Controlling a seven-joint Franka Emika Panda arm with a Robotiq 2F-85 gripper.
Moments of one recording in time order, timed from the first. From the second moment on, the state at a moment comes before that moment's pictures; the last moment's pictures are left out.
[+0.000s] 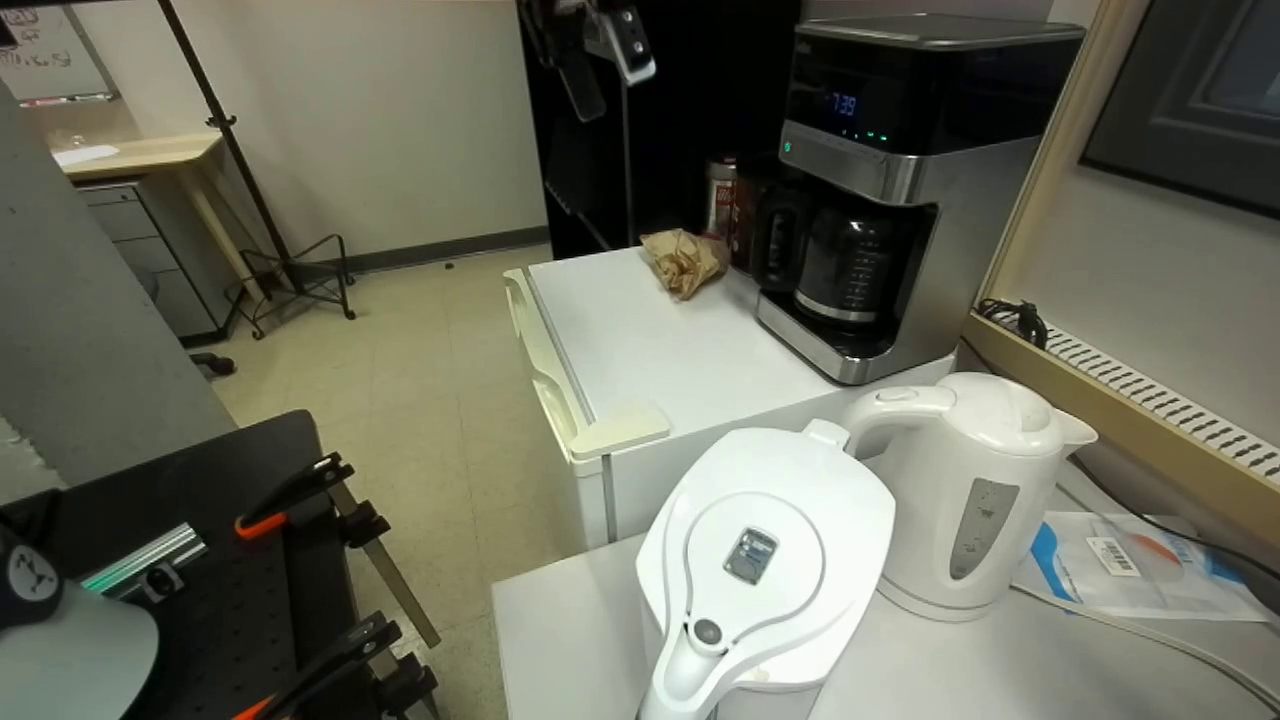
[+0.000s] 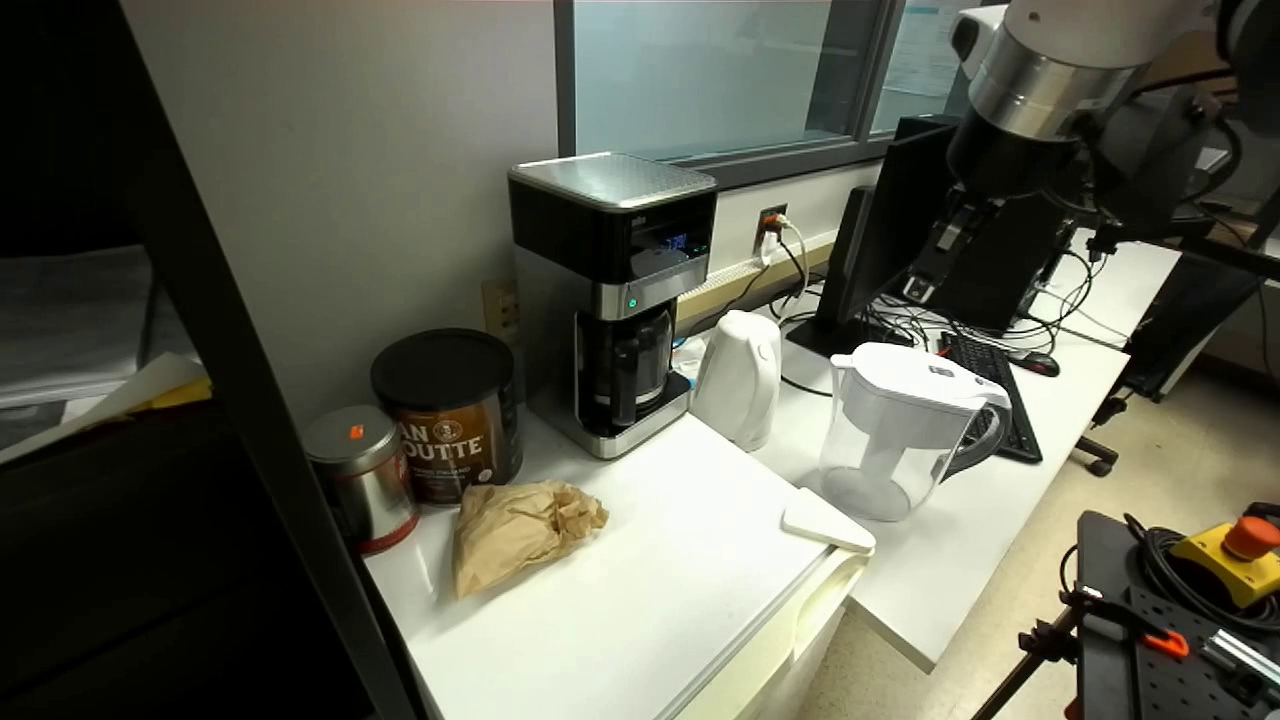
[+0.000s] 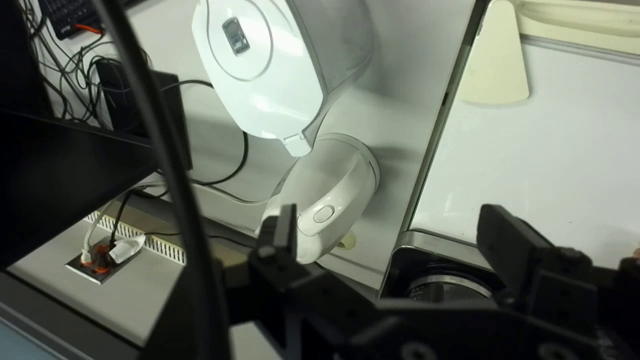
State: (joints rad) arm -0.07 -0.33 0.20 -2.32 -0.47 2.10 0.38
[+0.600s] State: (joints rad) arm -0.07 -0.13 0.13 -2.26 -0.64 2.36 0.35
